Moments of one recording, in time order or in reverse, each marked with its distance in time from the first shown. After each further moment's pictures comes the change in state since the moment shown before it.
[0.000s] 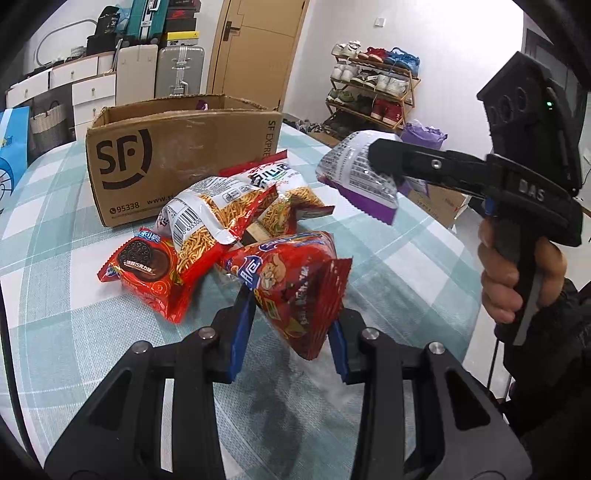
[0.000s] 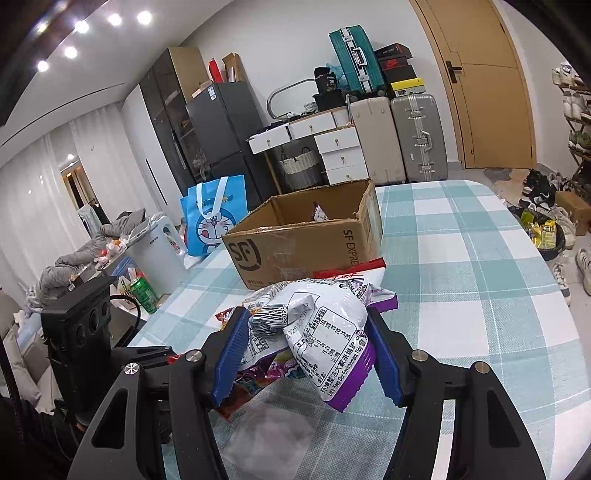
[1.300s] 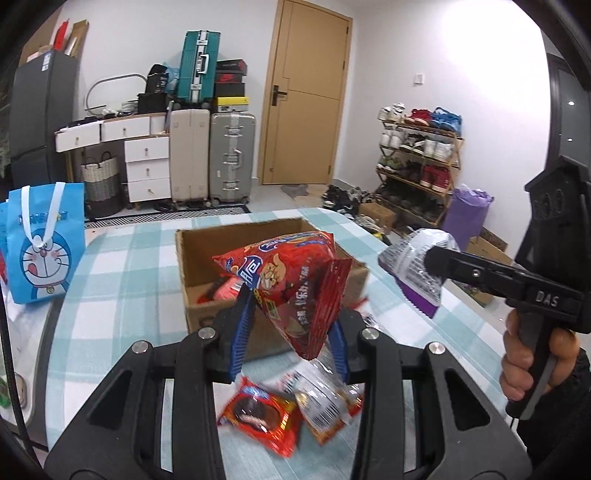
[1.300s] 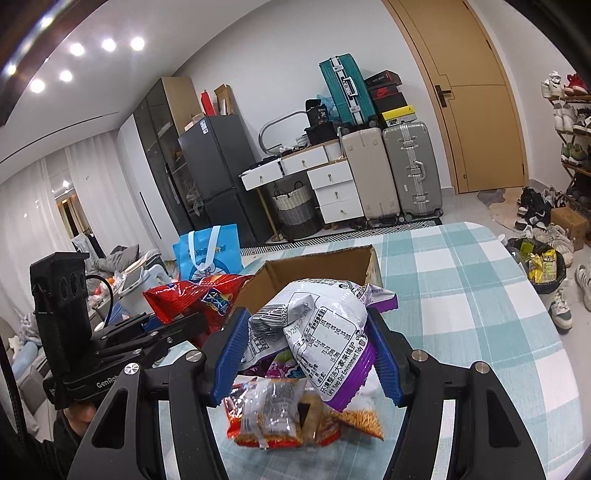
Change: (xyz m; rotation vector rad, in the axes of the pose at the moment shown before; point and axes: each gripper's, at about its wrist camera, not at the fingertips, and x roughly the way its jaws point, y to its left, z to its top) left arm -0.068 0.045 0.122 -0.020 -0.254 0.228; right arm 0.018 0.004 0.072 0.033 -0.129 -0.022
